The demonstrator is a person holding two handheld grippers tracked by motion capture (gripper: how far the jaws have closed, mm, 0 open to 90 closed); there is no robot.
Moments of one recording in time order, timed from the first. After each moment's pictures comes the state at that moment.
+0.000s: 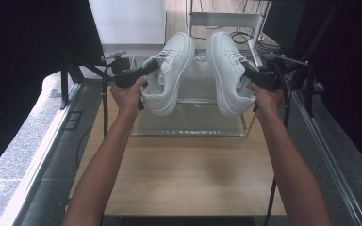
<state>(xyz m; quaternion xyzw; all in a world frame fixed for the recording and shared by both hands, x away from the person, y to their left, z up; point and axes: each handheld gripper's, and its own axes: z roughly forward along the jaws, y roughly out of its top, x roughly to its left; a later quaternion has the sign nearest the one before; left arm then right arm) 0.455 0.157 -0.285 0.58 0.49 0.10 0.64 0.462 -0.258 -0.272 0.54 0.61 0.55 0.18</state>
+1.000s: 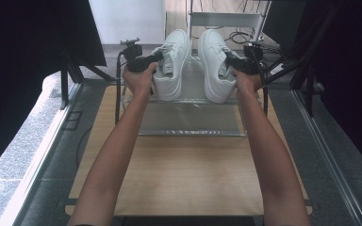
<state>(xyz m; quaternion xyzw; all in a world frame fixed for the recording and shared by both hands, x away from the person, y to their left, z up) 0.514 0.129 -0.283 0.58 0.57 0.14 0.57 0.533 -0.215 -0.280 0.59 0.61 0.49 0.20</state>
